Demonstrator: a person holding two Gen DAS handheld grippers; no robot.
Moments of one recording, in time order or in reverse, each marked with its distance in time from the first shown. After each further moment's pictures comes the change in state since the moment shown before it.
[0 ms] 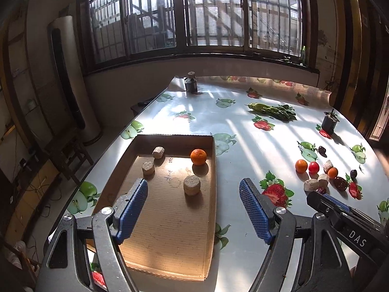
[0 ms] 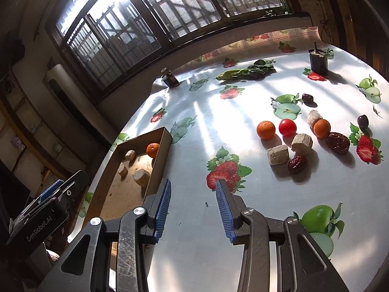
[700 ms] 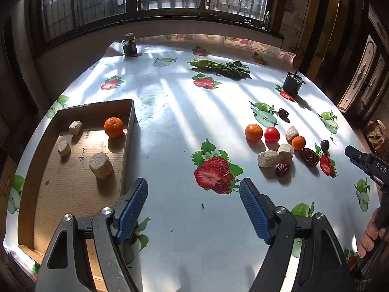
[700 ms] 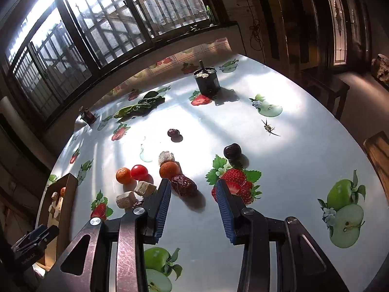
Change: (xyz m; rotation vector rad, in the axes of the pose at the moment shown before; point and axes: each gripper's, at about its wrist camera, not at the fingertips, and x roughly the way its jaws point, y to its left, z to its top) left arm 0.070 -0.087 -0.009 0.077 0.217 -0.263; right arm -0.066 -0.176 0.055 0.137 -0.076 -0.358
